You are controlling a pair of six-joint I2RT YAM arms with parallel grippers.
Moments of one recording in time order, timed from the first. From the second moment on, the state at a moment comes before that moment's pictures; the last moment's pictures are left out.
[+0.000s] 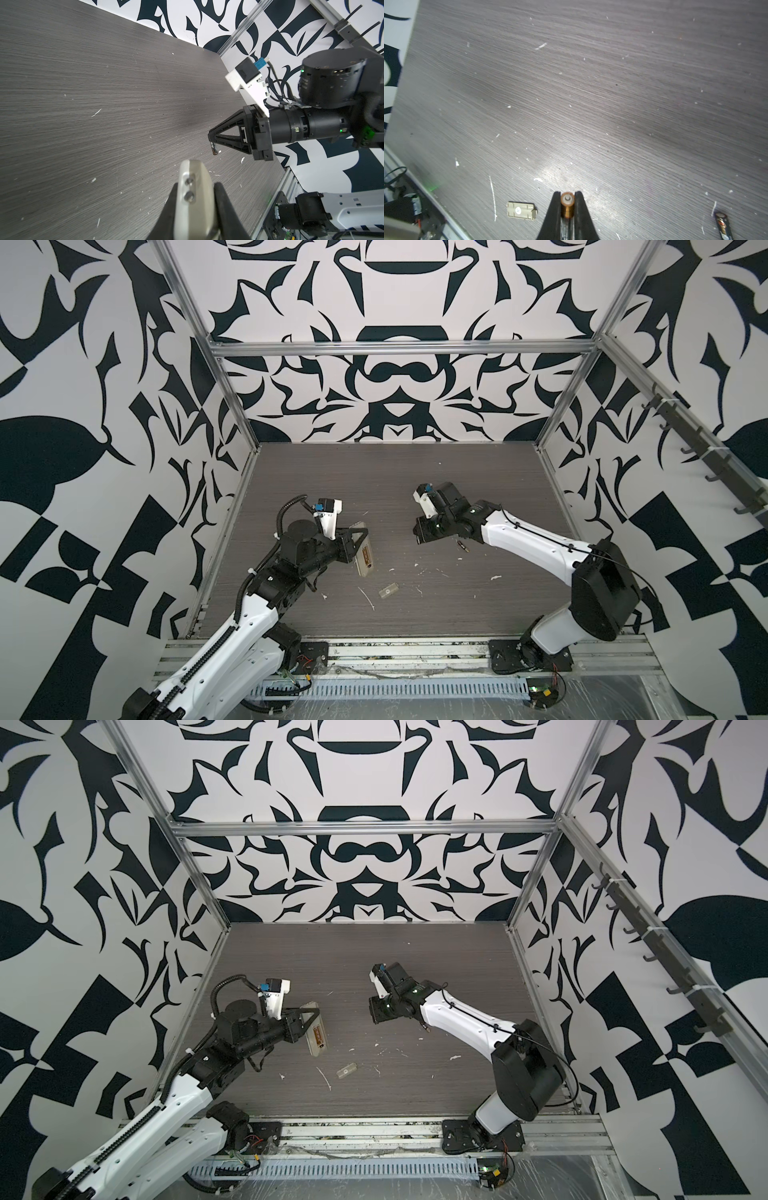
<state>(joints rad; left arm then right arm) -0.51 0.75 0.53 -0.13 0.33 -0.56 0.67 1.54 1.11 -0.50 -0.20 0.40</state>
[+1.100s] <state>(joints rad) -0.51 0.72 0.55 -0.12 0.31 -0.62 0.68 1.40 1.04 -0.12 -0.56 0.40</state>
